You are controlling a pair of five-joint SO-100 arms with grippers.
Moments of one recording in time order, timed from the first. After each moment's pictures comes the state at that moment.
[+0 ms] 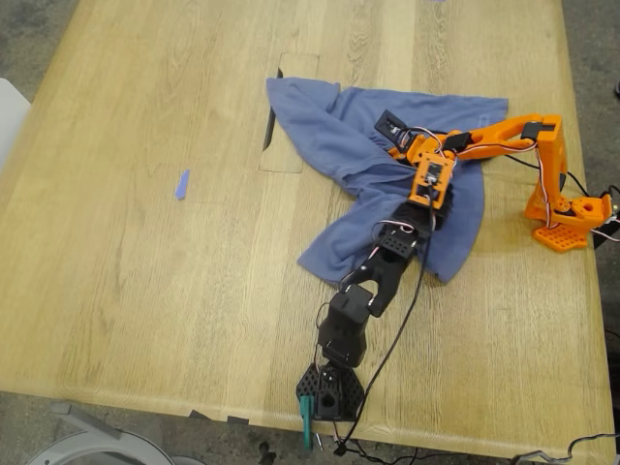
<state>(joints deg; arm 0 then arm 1) 36.7 82.4 101.6 -4.7 -95.5 18.9 72.2 106.7 -3.4 -85.9</state>
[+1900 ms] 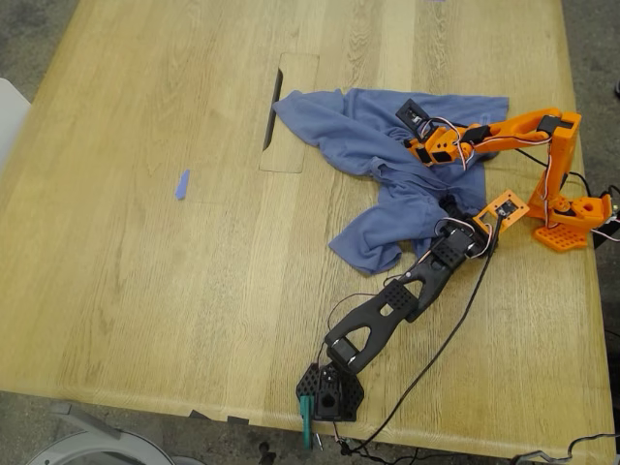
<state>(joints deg) 46.2 9.5 -9.8 65.3 -80.3 25.0 80.7 119.0 -5.2 -85.7</state>
